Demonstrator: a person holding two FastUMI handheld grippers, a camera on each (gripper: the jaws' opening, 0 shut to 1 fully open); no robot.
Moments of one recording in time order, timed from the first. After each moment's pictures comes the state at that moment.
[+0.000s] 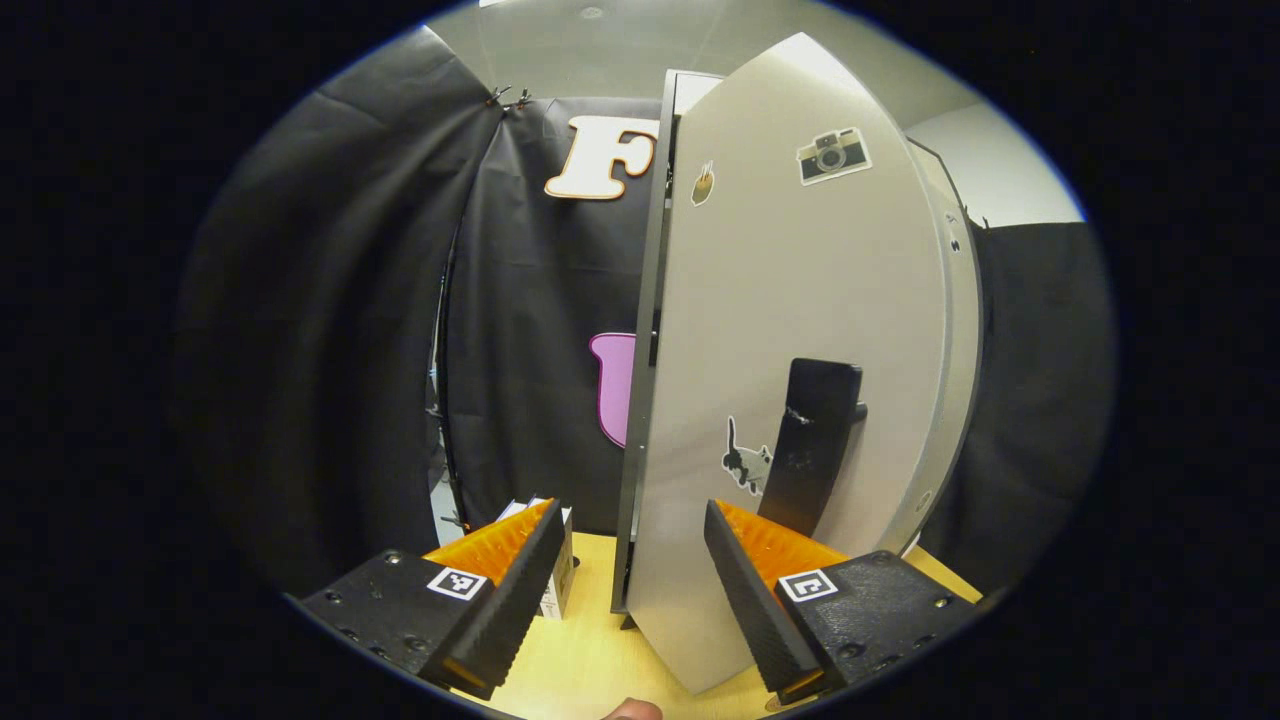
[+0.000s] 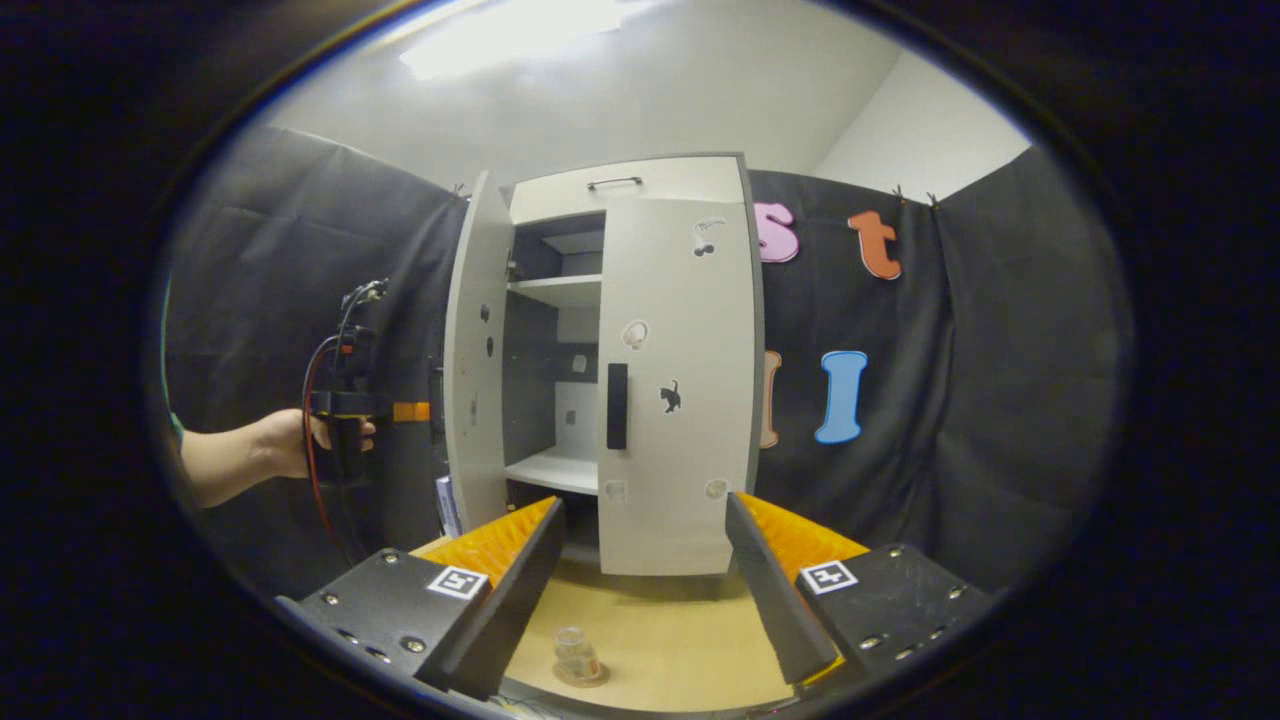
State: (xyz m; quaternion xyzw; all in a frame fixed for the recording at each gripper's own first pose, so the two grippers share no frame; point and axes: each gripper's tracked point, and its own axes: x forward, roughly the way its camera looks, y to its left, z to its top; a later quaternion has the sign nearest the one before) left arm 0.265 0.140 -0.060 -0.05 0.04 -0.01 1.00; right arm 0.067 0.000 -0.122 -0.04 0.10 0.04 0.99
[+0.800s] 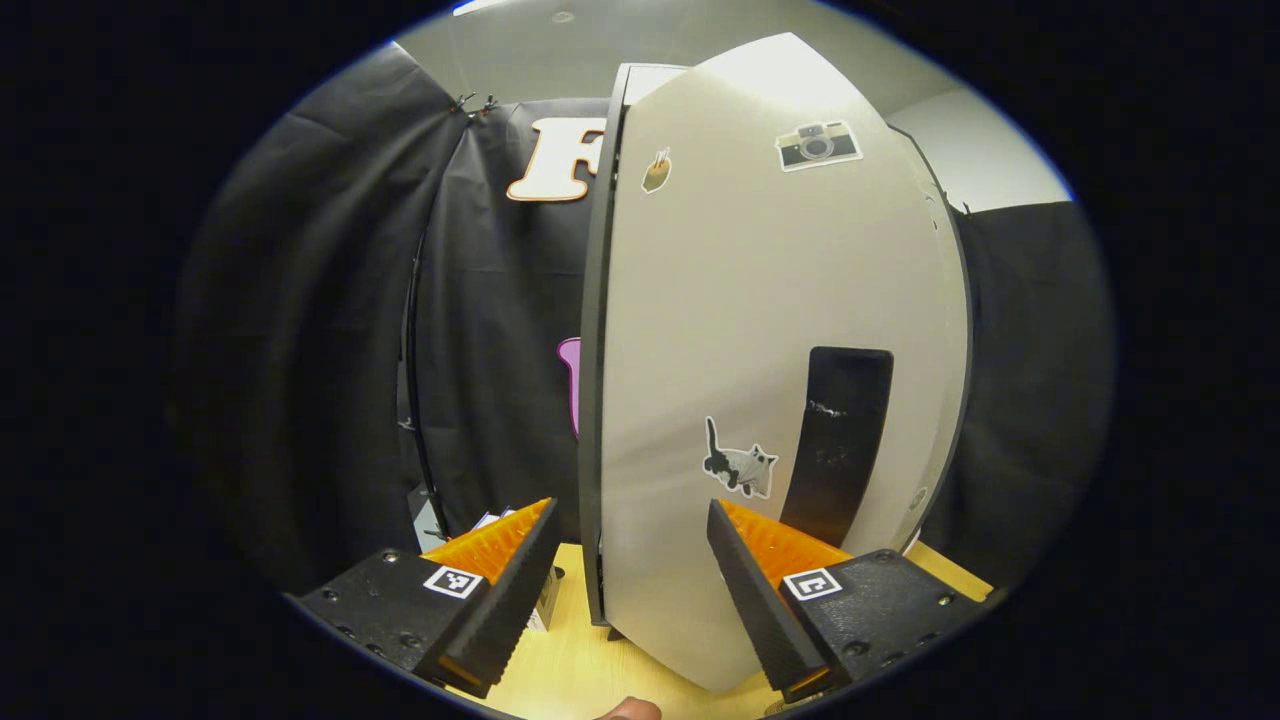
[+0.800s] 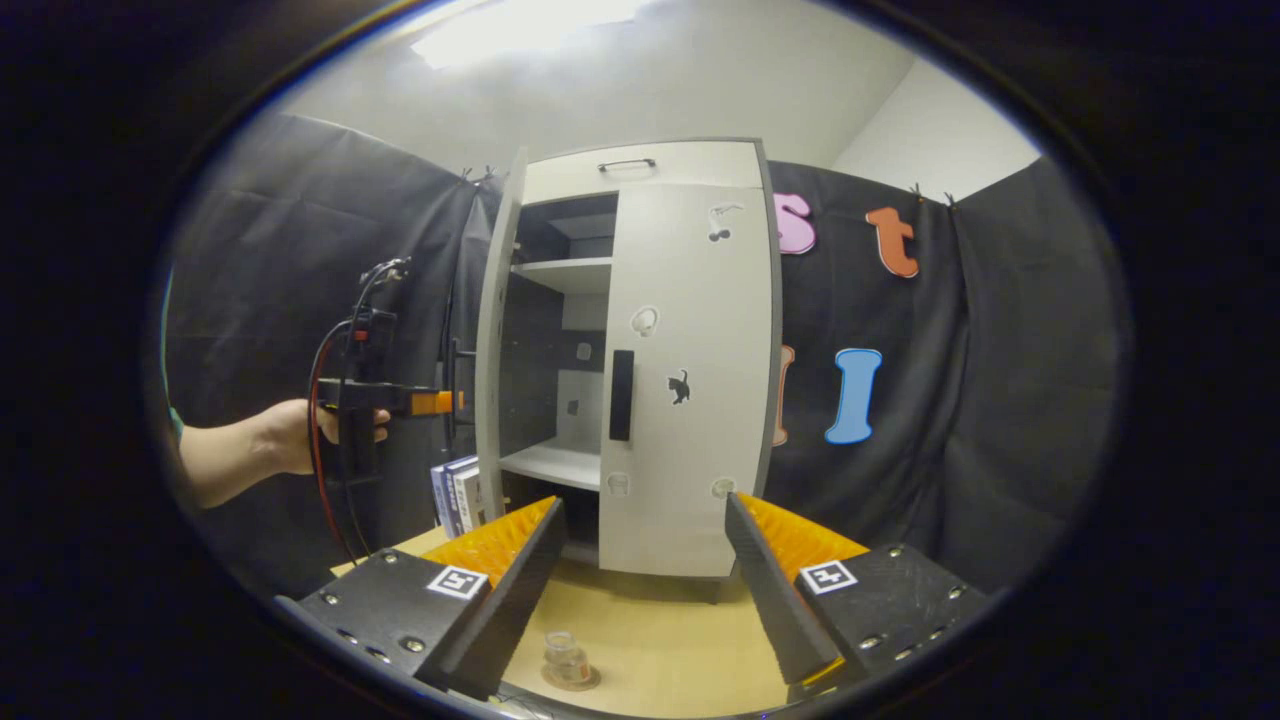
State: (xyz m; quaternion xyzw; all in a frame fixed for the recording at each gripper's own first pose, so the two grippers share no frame) left arm 0.286 0.098 -0.060 -0.02 0.02 -0.04 1.00; right arm 0.097 0.007 -0.141 -0.06 0.11 0.05 0.99
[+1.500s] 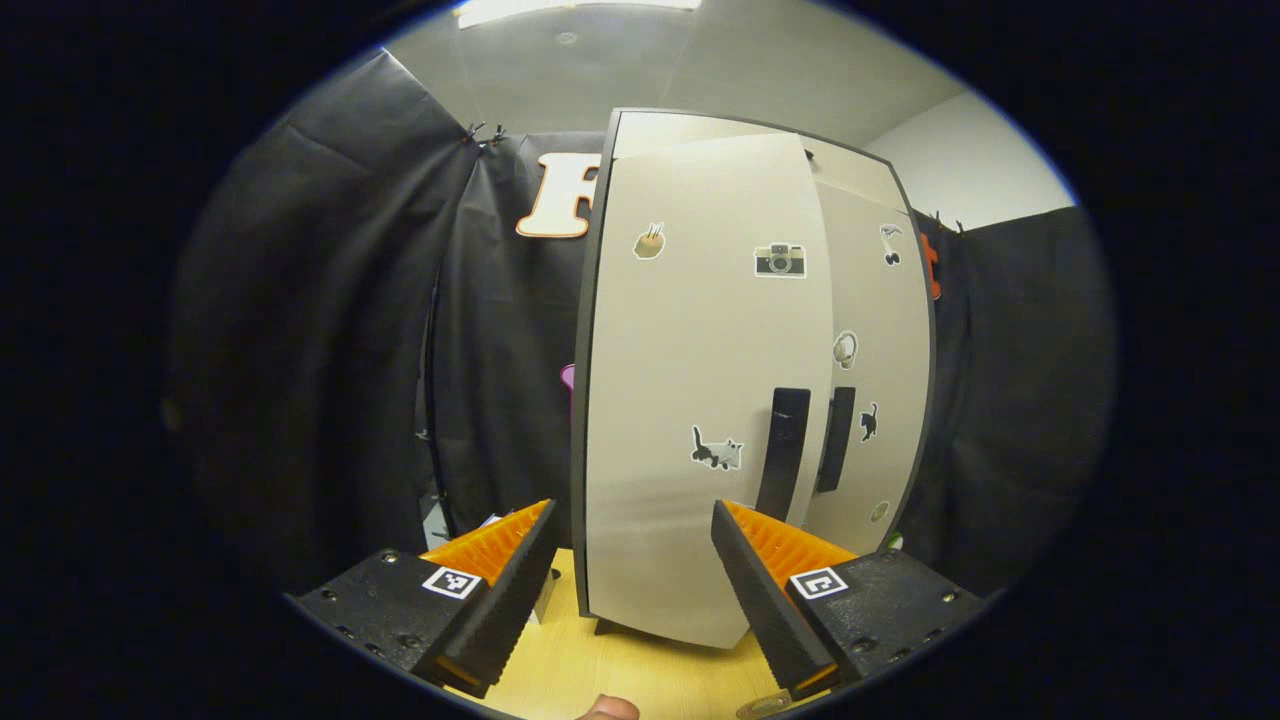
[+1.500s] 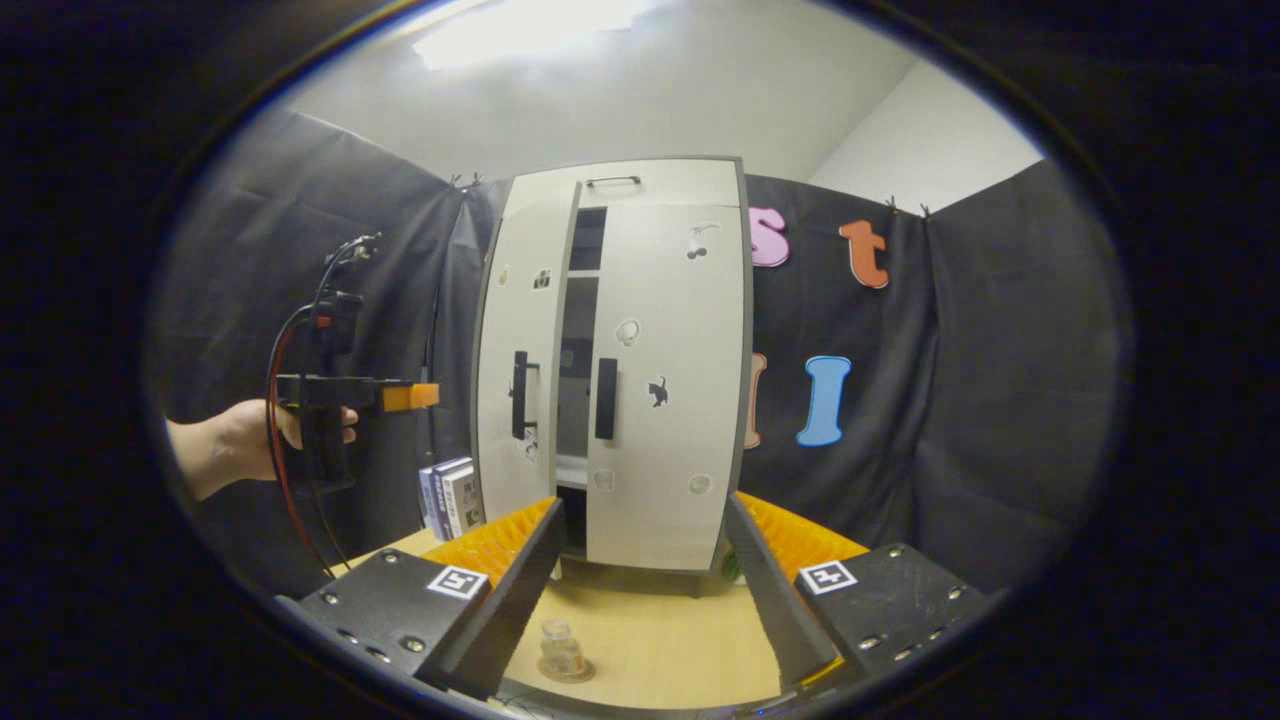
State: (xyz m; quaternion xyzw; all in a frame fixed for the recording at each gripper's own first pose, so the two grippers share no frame) left arm 0.208 0.075 -0.042 -0.03 0.00 -0.02 1.00; right arm 0.049 0.003 -0.119 -0.05 0.10 0.01 0.99
